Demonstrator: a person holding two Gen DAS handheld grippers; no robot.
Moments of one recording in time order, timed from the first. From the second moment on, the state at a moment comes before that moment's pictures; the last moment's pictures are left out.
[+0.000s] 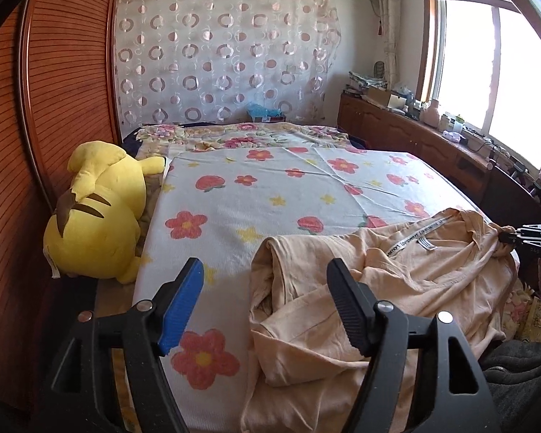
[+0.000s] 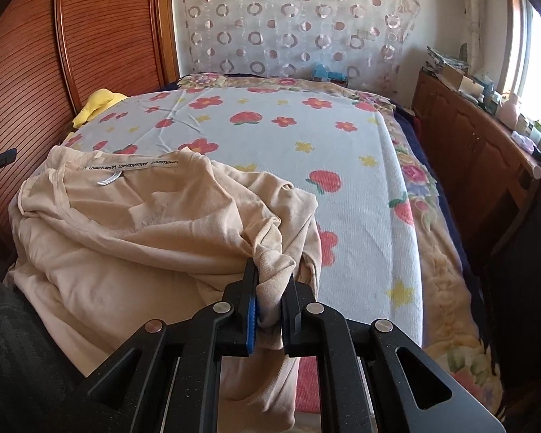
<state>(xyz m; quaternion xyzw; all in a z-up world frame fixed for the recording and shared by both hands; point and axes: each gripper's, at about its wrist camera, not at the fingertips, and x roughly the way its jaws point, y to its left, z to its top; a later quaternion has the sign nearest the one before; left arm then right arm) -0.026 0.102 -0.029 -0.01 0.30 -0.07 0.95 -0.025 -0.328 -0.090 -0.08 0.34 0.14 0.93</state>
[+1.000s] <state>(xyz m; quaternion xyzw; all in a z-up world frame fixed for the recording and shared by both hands) 0.080 0.078 -0.088 0.01 0.41 -0.07 0.91 0.030 -0.333 -0.098 -0.02 0.35 0.13 0.93</state>
